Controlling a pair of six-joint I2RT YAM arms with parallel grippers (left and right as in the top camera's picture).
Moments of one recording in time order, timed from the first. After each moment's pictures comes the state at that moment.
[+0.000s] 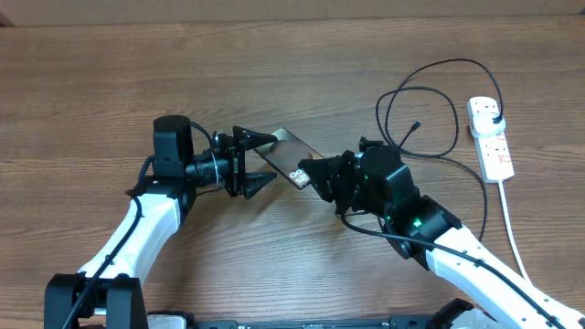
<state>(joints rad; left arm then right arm) -0.09 1.47 0.73 0.05 1.06 -1.60 0.62 1.23 0.71 0.03 -0.32 1.63</state>
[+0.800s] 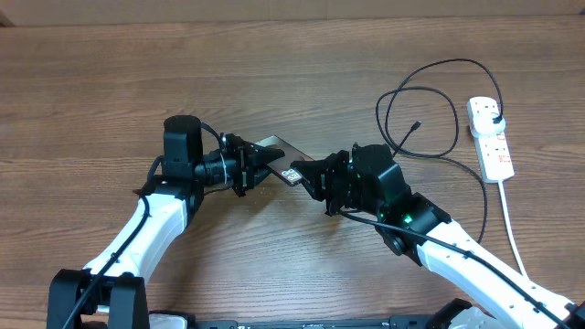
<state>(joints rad) -0.14 1.48 0.72 0.10 1.01 -1.68 0.63 1.29 0.71 0.10 -0.36 1.86</state>
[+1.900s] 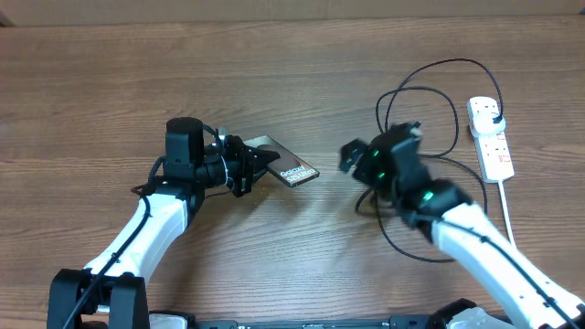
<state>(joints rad) -0.14 1.48 0.72 0.04 0.88 -1.46 0.44 1.31 0.84 -0.42 0.08 0.89</state>
